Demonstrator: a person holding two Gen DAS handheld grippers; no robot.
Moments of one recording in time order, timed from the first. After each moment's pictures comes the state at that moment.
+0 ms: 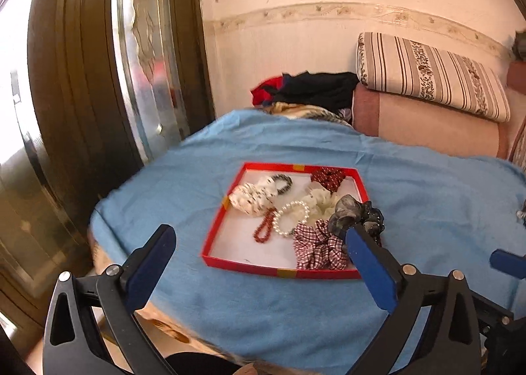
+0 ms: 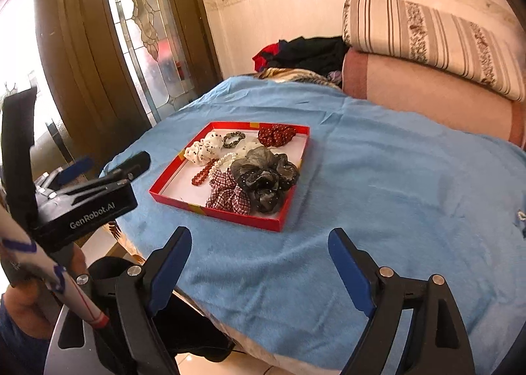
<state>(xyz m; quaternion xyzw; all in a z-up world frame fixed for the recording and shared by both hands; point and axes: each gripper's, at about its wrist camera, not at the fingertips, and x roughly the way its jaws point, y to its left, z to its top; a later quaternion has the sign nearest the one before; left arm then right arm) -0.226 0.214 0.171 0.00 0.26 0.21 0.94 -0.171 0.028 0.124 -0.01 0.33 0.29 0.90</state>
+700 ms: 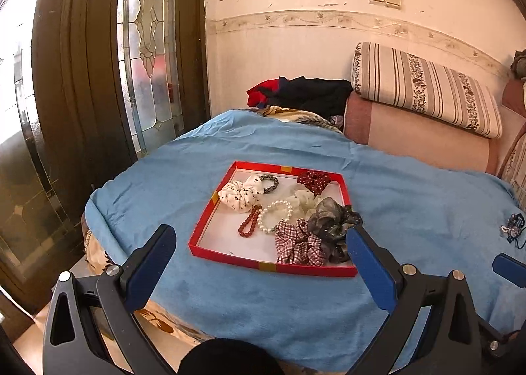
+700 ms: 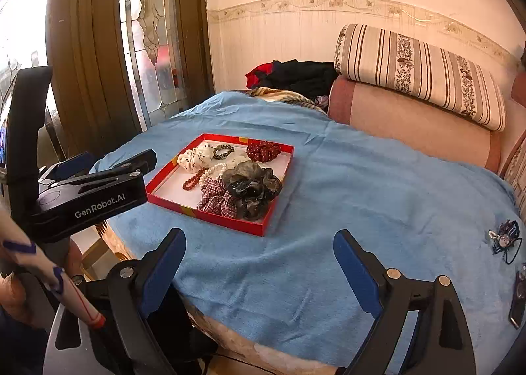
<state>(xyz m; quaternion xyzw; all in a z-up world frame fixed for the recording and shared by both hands) -0.234 0.210 0.176 -0.04 0.26 0.19 0.95 -0.199 0.022 0.141 -0.05 0.29 0.26 0.92</state>
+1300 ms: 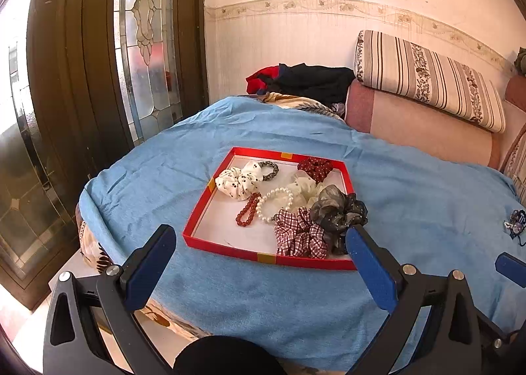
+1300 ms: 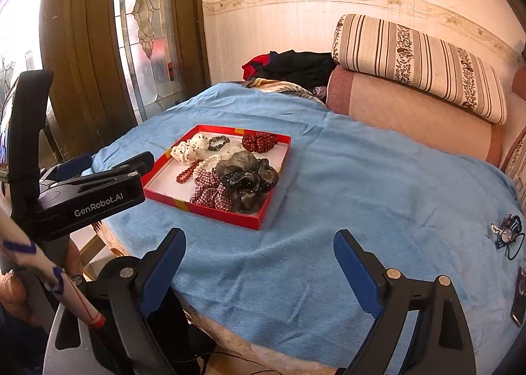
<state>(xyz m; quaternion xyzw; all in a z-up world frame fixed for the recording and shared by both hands) -0.222 0.215 0.162 -0.05 0.28 0.19 0.94 -0.191 0.023 0.130 -0.05 0.31 0.25 0.92</state>
